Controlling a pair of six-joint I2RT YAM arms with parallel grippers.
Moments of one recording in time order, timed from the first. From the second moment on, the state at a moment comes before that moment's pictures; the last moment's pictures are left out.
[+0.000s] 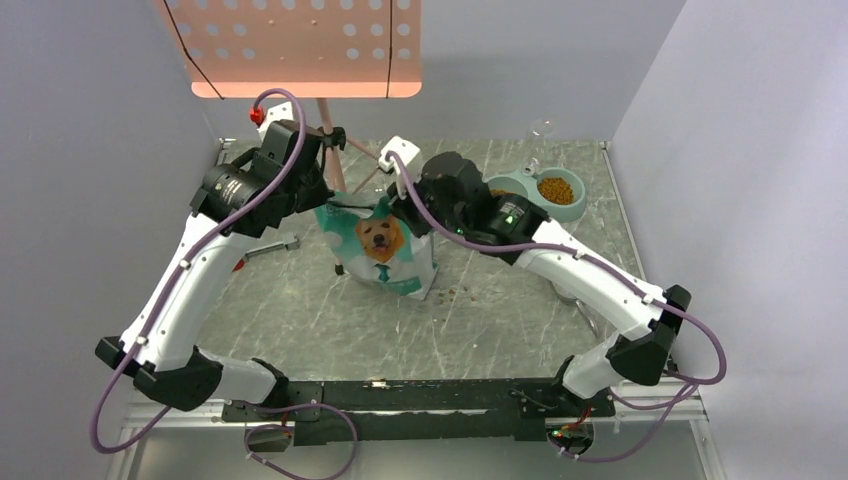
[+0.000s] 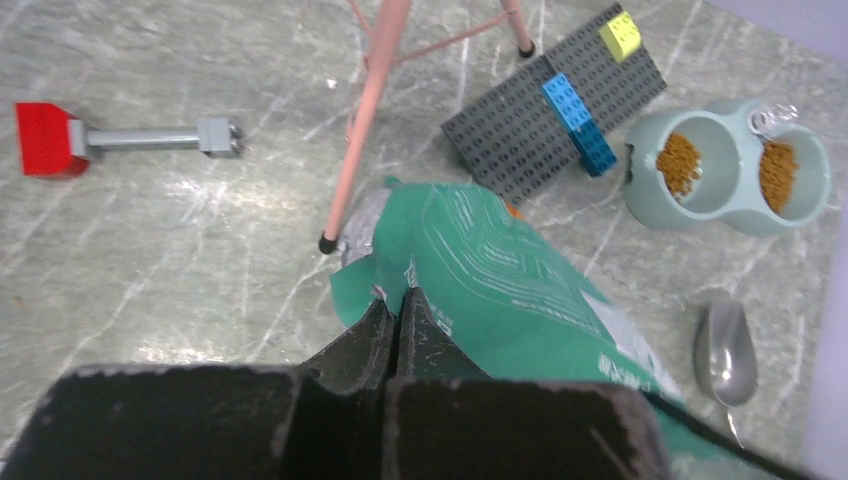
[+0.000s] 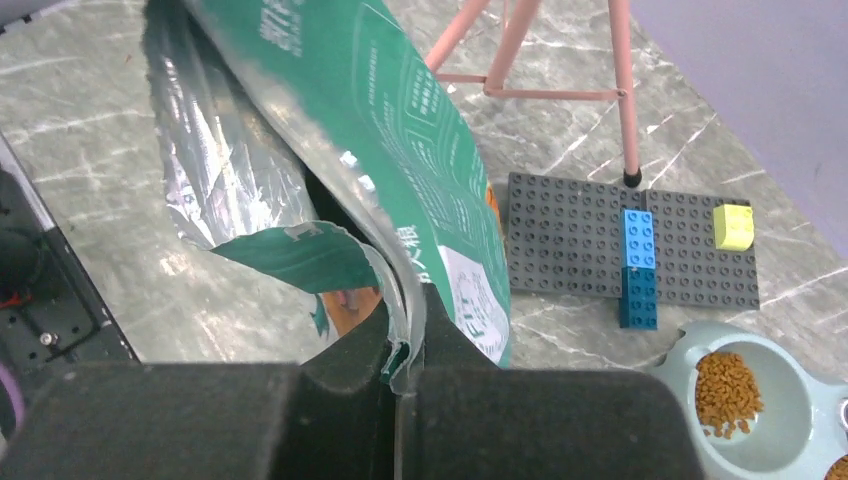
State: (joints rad) left arm -0.56 1.37 1.86 -1.23 -0.48 -0.73; right arm 0.99 1.48 1.62 -0.57 0.10 -0.07
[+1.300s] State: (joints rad) left arm -0.44 0.89 1.17 -0.33 0.51 -0.23; right arm 0.69 1.27 1.56 -0.92 -0.20 0.10
